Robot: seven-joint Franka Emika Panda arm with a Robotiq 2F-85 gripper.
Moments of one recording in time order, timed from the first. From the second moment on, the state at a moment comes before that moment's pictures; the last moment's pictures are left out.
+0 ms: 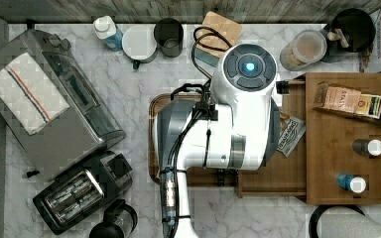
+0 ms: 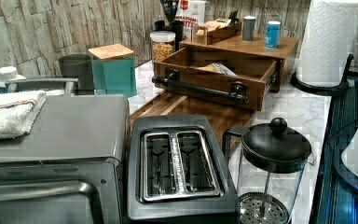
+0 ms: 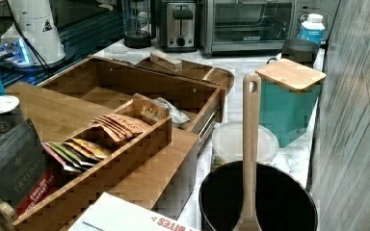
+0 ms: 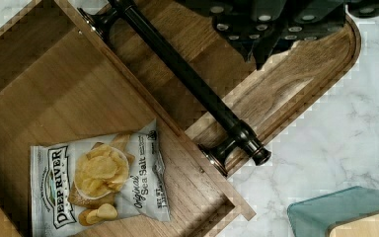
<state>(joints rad) -0.03 0.06 -0.03 -1.86 0.00 0.28 -0.10</state>
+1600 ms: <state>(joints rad) 0.00 0.07 0.04 -2.19 -0.11 0.64 -0.67</state>
